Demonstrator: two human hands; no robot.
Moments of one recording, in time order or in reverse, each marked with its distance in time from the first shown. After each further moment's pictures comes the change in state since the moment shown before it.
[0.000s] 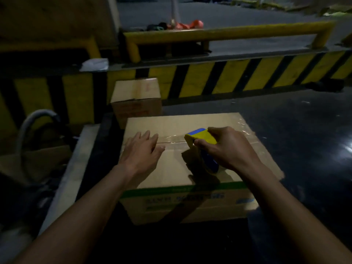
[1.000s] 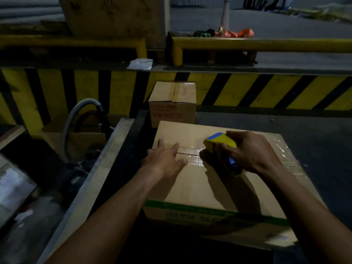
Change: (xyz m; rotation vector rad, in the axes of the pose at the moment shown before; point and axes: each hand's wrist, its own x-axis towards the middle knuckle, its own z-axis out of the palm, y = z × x) left_hand -0.021 0.006 -0.030 -0.115 -0.249 -0.385; right_hand 0.057 -0.017 0.018 -0.136 -0.095 -0.138
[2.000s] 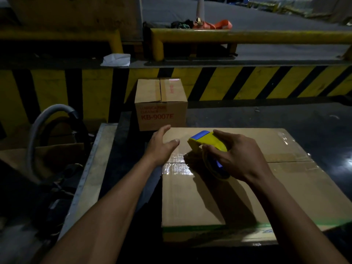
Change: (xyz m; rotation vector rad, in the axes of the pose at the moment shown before) left_hand 0.132 -0.061 -0.008 -0.780 0.136 0.254; right_hand 0.022 -0.076 0.054 0.073 0.167 0.060
